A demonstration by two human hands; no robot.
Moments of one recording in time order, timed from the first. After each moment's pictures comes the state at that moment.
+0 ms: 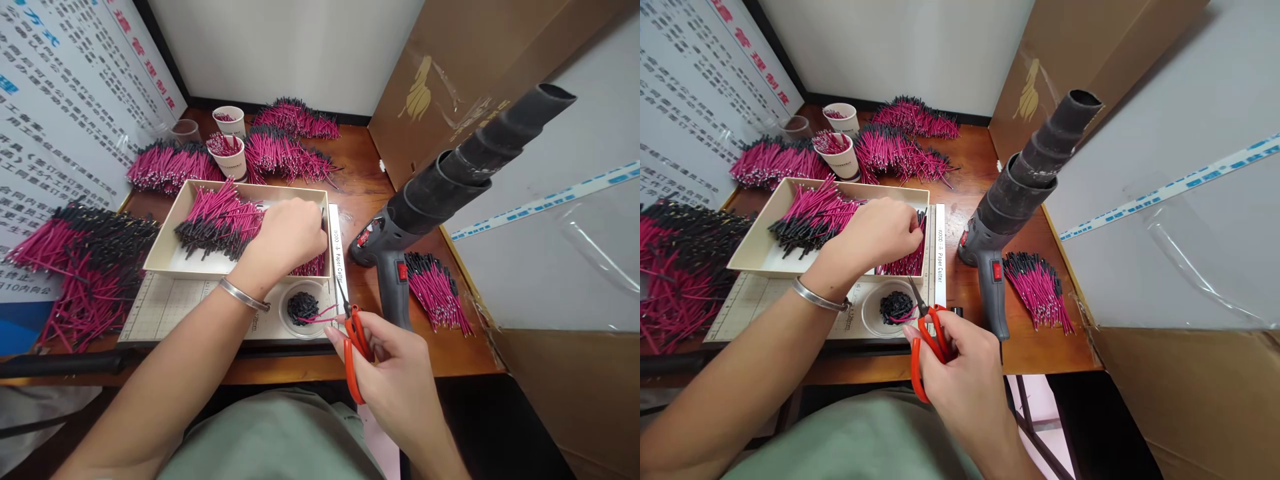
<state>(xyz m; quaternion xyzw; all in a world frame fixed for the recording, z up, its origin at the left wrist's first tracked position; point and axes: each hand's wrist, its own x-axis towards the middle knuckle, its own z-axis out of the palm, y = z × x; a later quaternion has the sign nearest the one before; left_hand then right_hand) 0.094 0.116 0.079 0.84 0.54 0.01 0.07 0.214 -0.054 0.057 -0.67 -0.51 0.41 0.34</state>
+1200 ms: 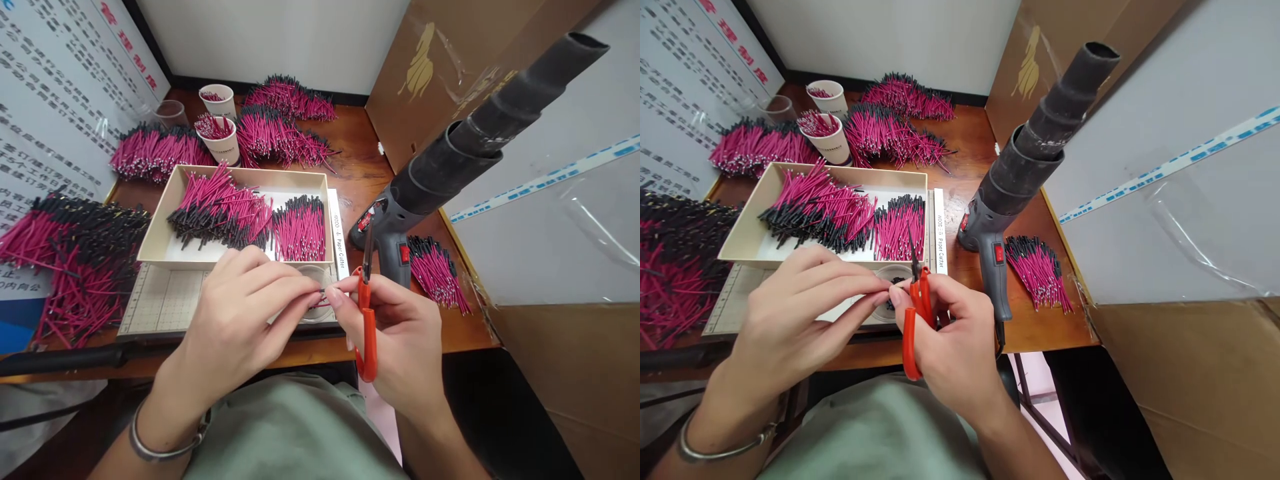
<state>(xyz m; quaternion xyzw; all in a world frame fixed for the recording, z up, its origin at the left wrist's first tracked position) 0.019 0.015 0.068 0.87 0.32 0.36 0.11 0.191 -0.031 0.079 -0.57 -0.46 0.45 0.50</state>
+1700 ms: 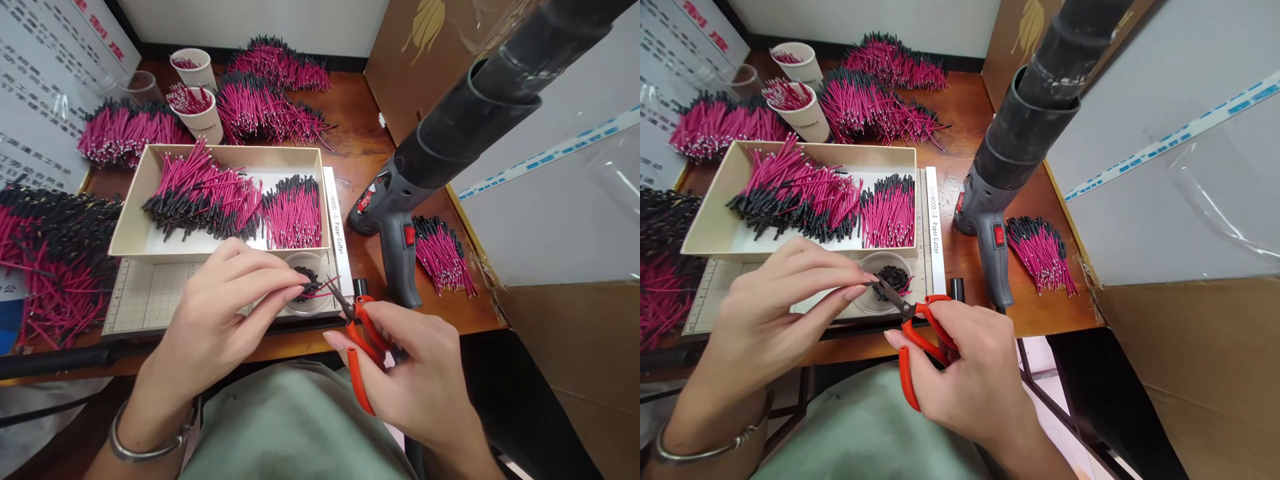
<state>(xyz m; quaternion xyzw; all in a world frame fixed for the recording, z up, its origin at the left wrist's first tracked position) 0.010 0.016 0.056 0.86 0.32 0.35 0.20 0.216 -0.063 0.067 -0.60 -0.70 0.16 0.35</state>
